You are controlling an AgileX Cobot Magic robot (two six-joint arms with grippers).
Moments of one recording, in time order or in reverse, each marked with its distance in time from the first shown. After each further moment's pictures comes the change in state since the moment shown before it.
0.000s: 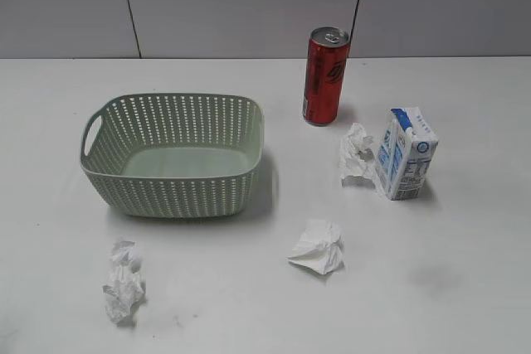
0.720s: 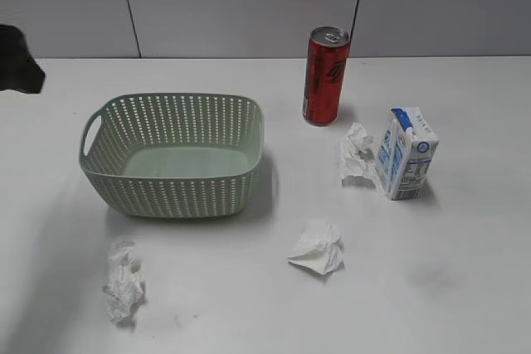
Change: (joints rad) left arm -0.218 1.109 -0.501 -0.044 0.082 0.000; right arm 0.000 0.000 0.000 0.000 0.000 -0.001
